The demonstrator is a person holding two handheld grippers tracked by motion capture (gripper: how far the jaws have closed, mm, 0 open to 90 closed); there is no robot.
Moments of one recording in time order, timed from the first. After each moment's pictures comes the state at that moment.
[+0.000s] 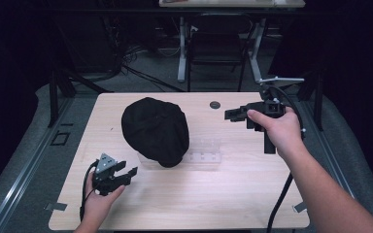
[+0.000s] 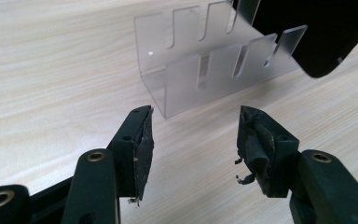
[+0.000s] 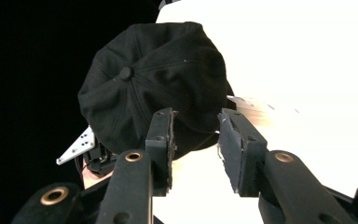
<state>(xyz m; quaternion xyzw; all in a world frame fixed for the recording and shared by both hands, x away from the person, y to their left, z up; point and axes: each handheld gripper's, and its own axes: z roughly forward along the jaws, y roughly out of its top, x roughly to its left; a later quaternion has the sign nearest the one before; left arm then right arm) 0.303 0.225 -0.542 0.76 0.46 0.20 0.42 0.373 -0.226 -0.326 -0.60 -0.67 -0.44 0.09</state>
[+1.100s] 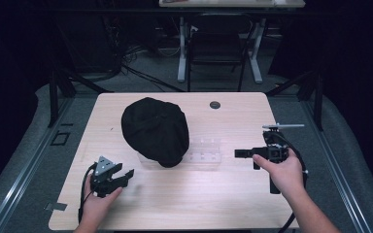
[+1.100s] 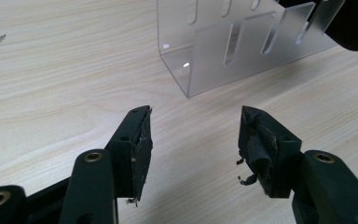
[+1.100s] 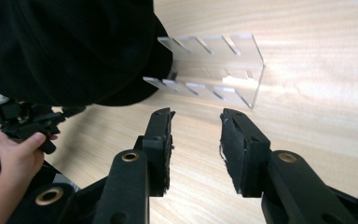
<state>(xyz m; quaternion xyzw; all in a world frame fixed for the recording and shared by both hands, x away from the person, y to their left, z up) 0.306 0.235 -0.558 0.76 0.47 0.21 0.41 0.323 -0.250 -0.428 -0.61 -0.69 -0.40 0.03</state>
